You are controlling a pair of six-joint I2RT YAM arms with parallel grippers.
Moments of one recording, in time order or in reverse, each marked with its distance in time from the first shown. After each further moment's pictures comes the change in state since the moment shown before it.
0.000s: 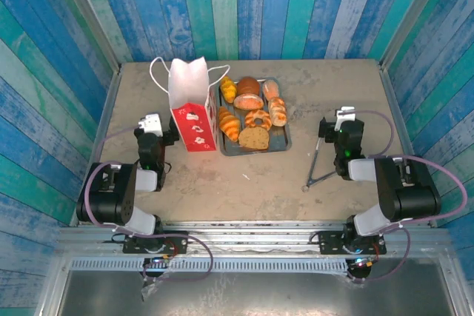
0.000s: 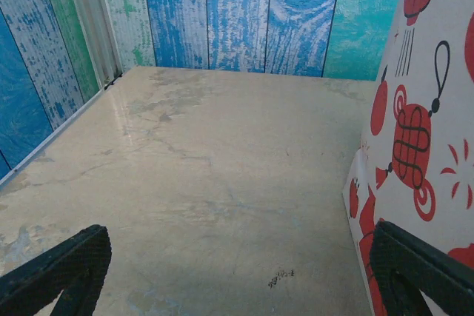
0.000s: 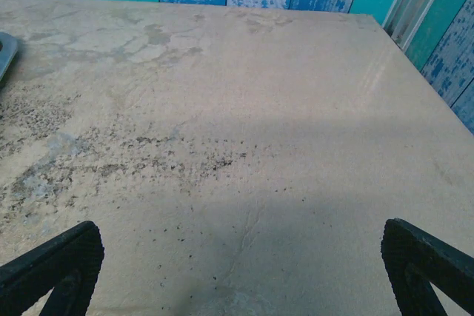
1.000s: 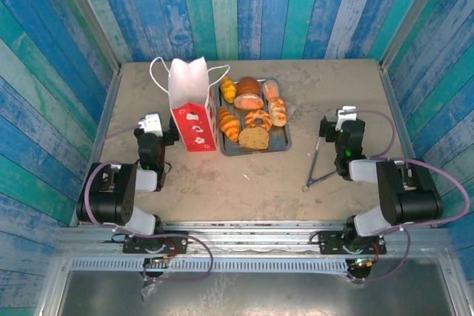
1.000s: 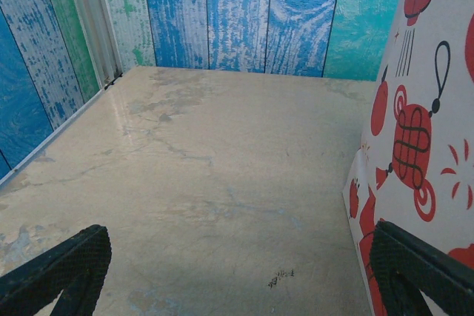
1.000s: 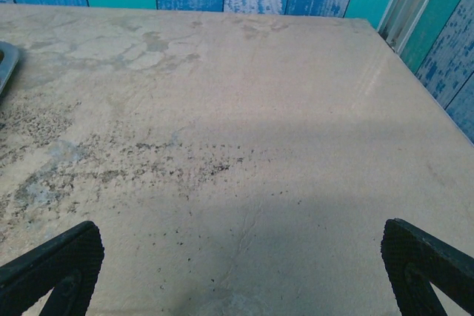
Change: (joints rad) left arm 0.000 0.000 0.000 0.000 0.000 -0.001; right arm -0.001 -0.031 0.000 -0.023 0.005 0.008
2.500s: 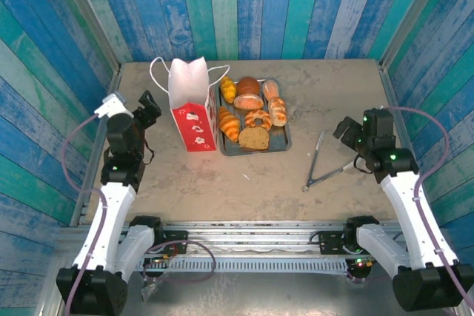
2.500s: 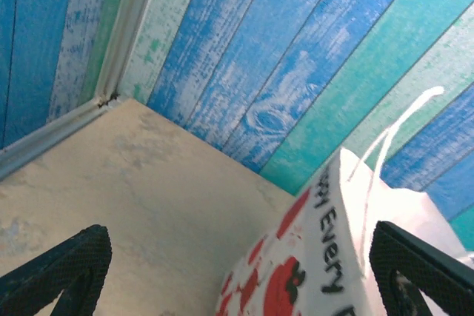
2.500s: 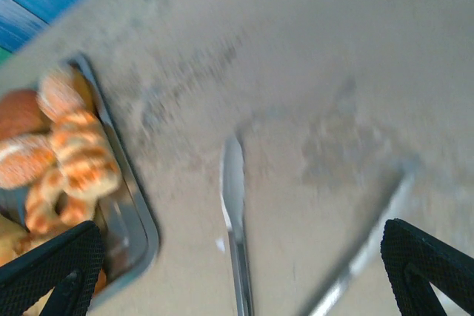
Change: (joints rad) left arm 0.000 -0.694 0.438 -1.118 -0.023 -0.497; right arm 0.002 -0.579 0.473 -1.537 -0.108 0.716
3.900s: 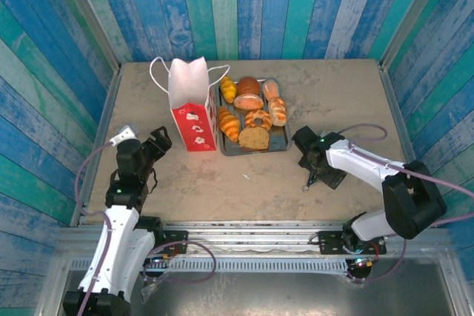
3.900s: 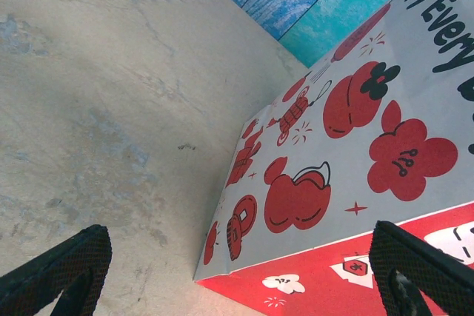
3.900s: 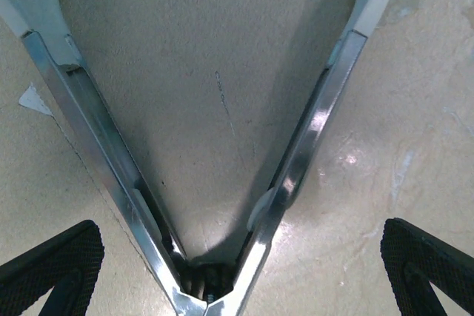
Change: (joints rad) left arm 0.000 -0.196 -0.255 -0.194 0.163 -0.158; right arm 0.458 0.526 -0.069 -0.114 0.217 0.615
